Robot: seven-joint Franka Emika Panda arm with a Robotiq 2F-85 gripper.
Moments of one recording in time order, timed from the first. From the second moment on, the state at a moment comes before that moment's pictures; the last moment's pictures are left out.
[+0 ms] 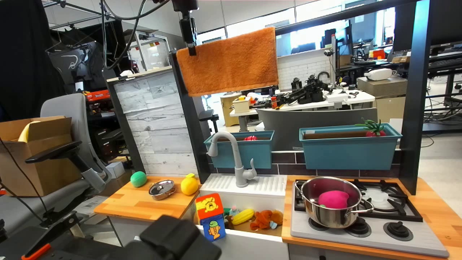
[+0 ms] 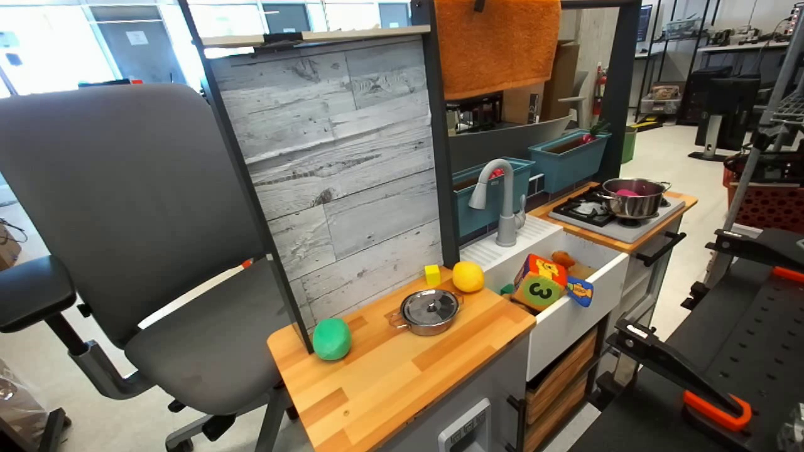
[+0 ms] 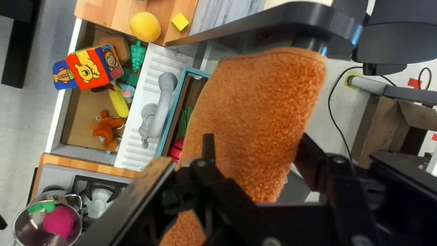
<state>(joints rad) -0.05 0.56 -0.07 -1.20 0.23 1.94 1.01</state>
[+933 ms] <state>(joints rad) -0.05 0.54 -0.06 -1.18 0.24 1.86 0.93</state>
